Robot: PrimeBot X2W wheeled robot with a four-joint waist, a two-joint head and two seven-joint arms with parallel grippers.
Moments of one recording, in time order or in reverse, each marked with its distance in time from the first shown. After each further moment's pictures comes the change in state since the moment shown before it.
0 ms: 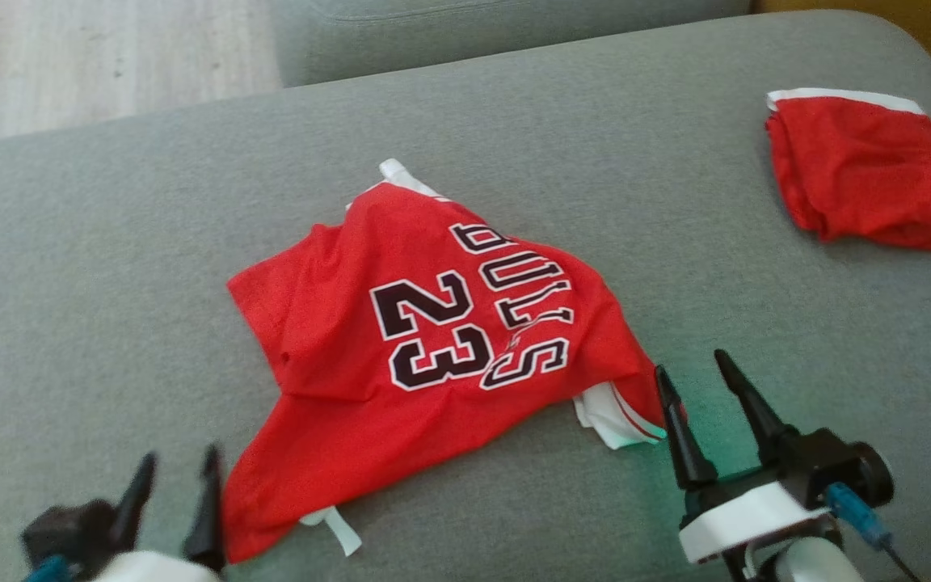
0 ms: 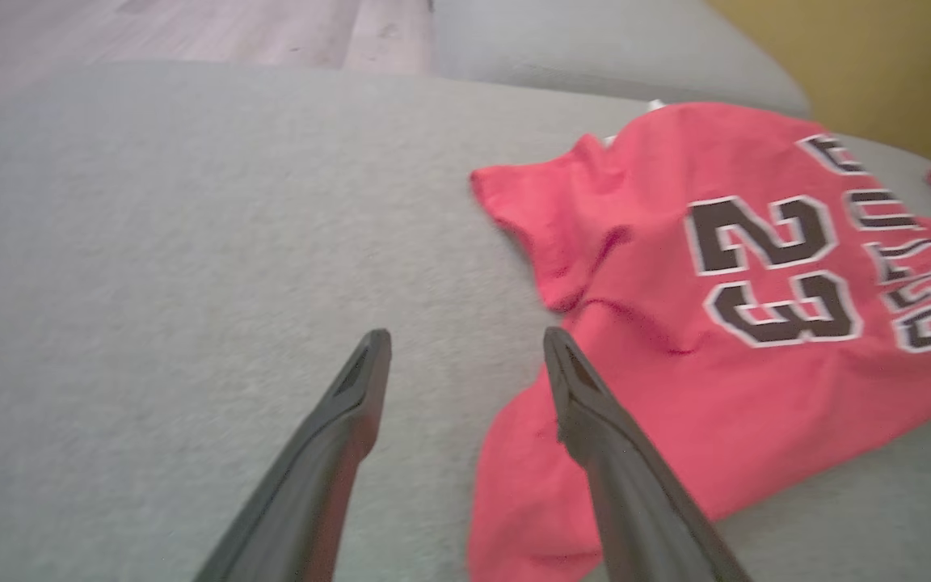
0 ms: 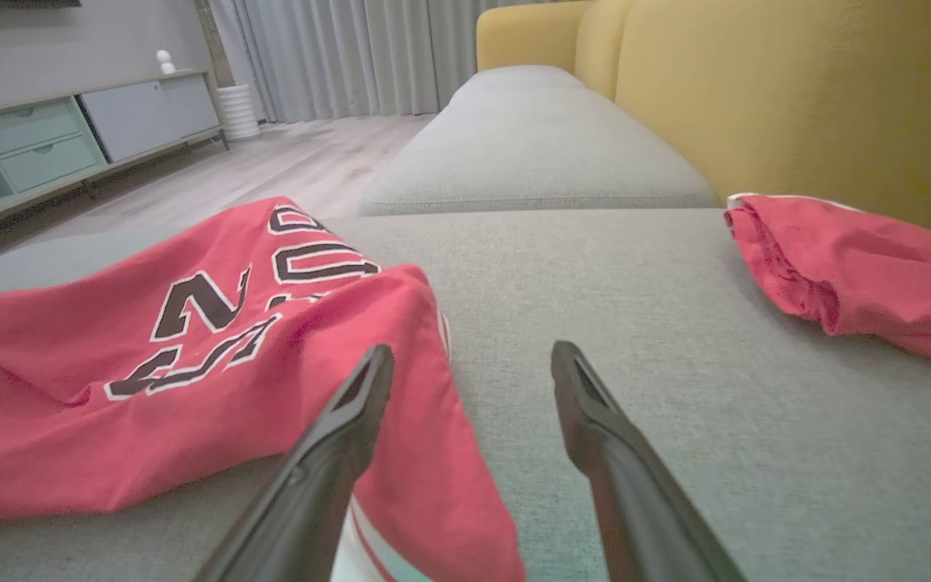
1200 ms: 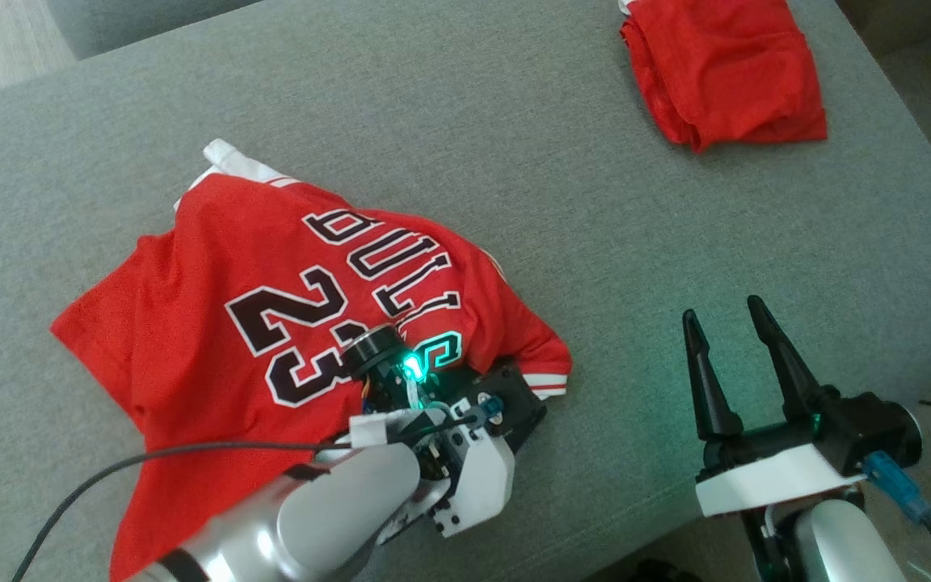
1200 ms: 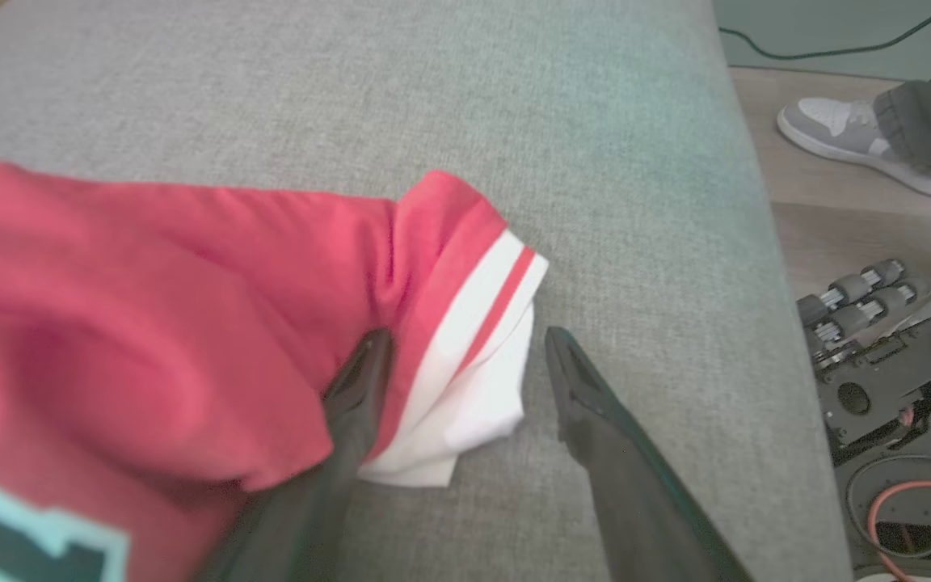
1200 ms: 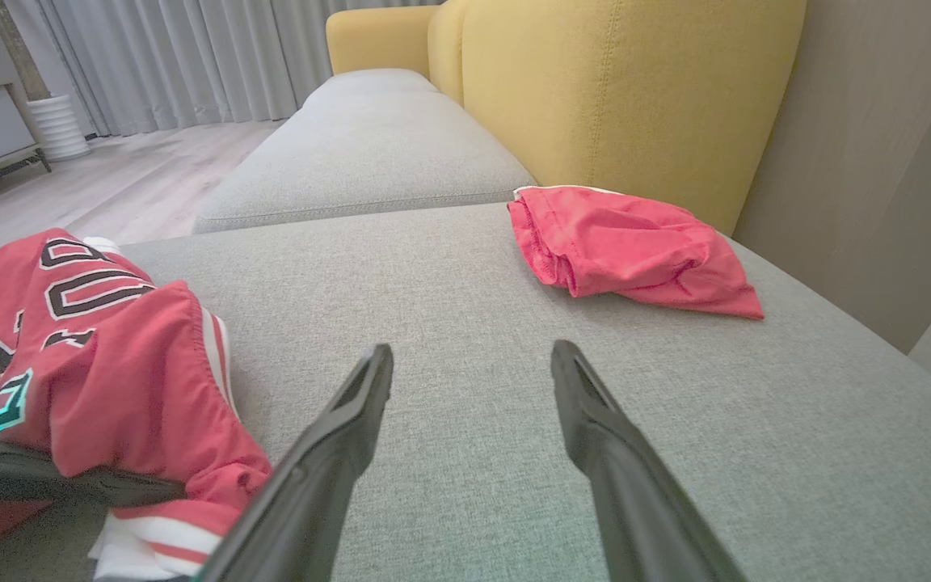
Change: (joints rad) left arm -0.843 -0.373 -0.716 0.616 0.447 -0.466 0.289; right arm -0.044 0.001 -0.049 -0.093 0.036 0.000 0.000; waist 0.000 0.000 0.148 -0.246
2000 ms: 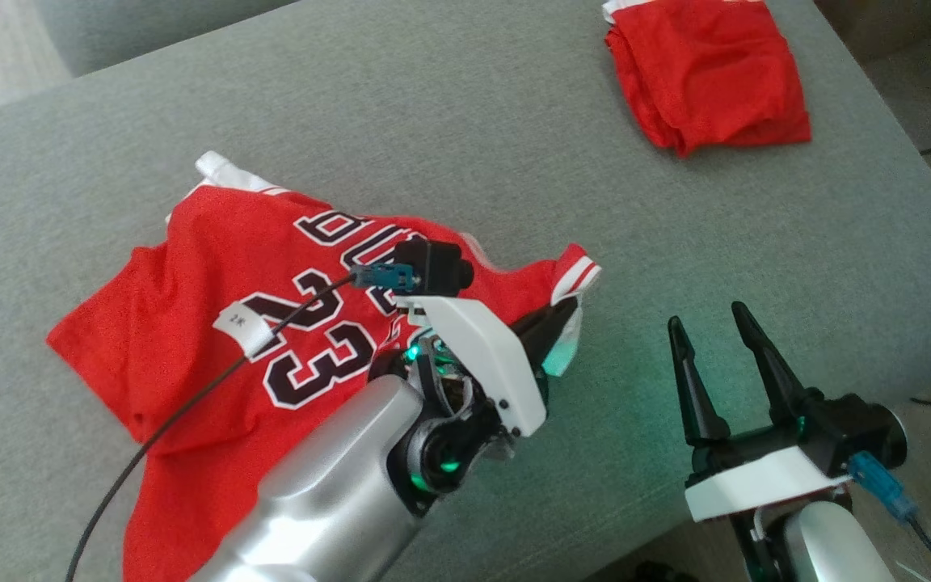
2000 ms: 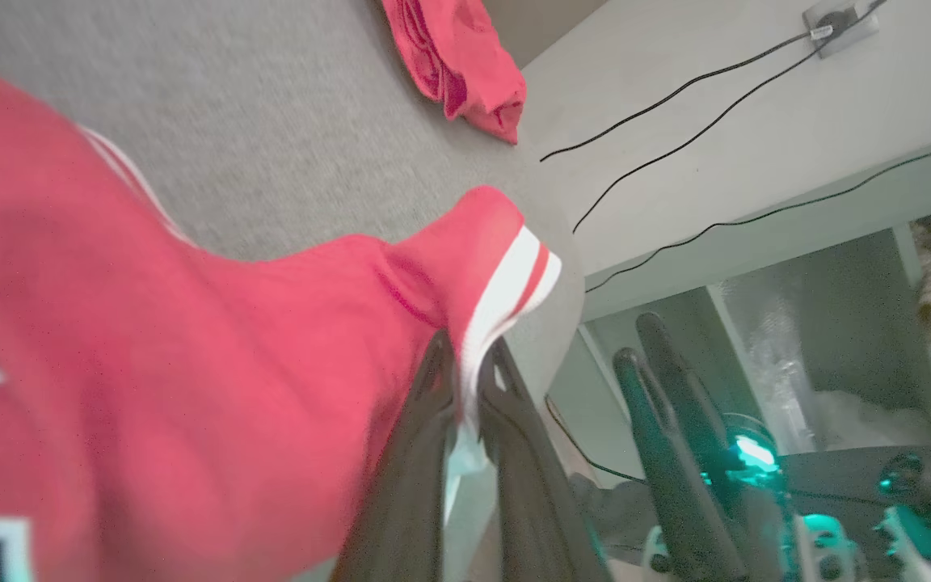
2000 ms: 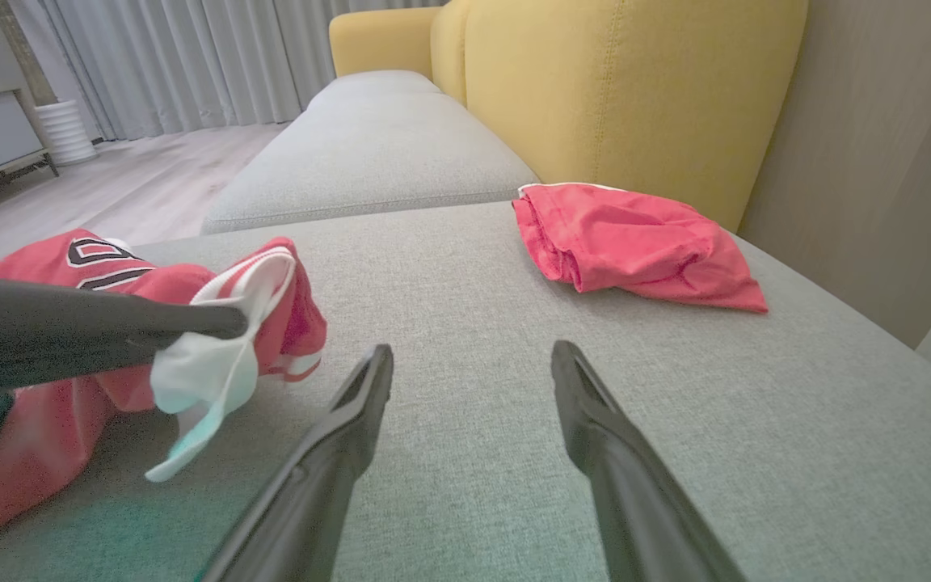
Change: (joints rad) left arm 0.074 -0.140 0.312 -0.126 -0.776 0.150 0.063; right arm -0.004 0.001 0.021 0.024 0.002 0.000 0.000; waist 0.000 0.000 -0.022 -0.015
